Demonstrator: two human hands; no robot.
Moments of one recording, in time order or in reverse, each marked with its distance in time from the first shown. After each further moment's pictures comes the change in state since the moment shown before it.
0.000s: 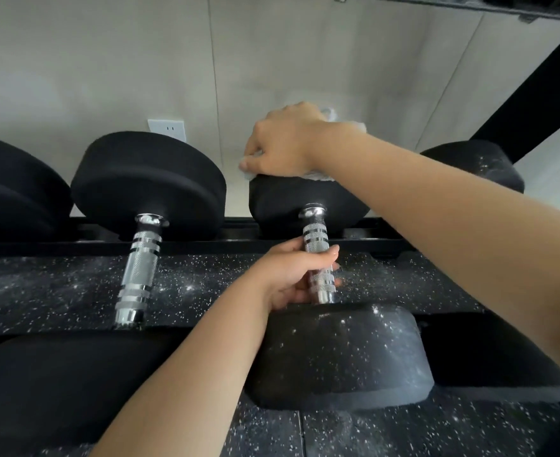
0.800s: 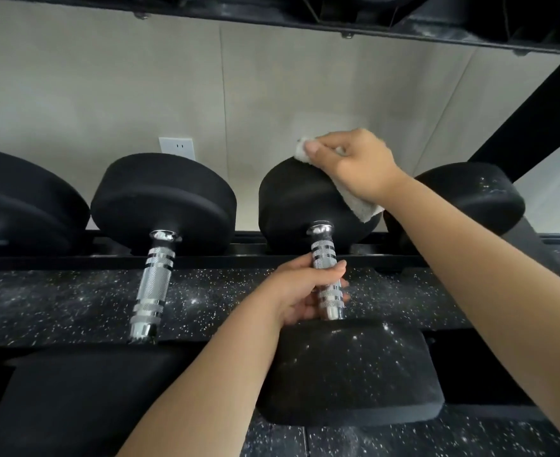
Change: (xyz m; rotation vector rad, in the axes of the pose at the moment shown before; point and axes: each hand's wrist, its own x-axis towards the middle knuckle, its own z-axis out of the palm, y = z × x) left_hand 0.002 0.000 0.000 -0.063 -0.027 -0.028; right_hand -0.047 0.042 0.034 0.702 0.399 0.366
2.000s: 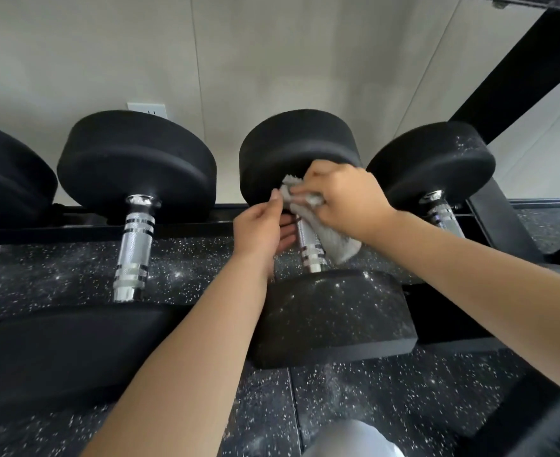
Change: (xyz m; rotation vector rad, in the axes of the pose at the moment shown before) left_hand 0.002 0.004 -0.003 -0.159 0.414 0.319; right_hand -0.076 0.024 0.034 -0.322 0.010 -0.426
